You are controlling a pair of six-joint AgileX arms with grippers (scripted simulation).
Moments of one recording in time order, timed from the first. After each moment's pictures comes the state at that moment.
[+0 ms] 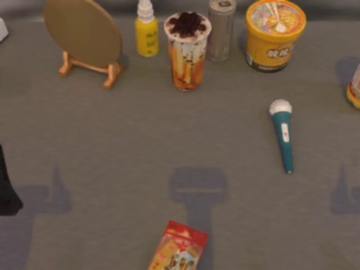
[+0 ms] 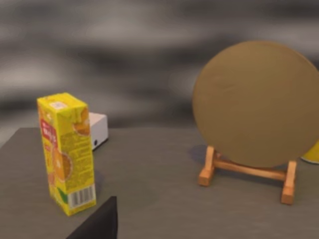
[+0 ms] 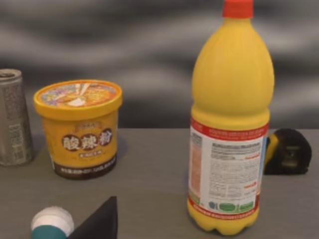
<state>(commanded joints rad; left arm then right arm) 0.00 0.00 0.00 0.00 0.00 0.00 0.00 0.00 0.00 0.00 0.00 0.00</state>
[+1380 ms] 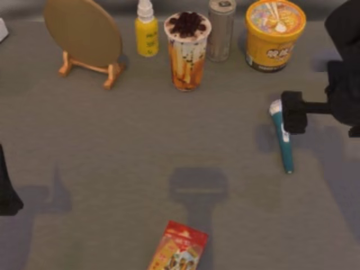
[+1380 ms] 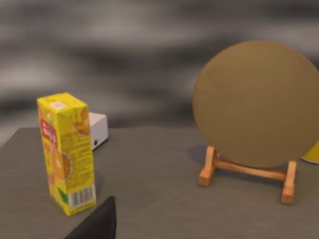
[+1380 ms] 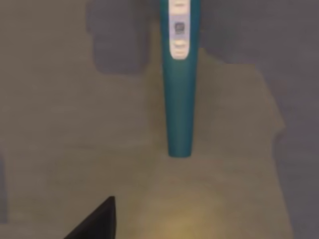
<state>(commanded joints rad) 0.00 0.00 0.00 0.00 0.00 0.00 0.33 1.67 1.23 -0.85 0.04 0.36</state>
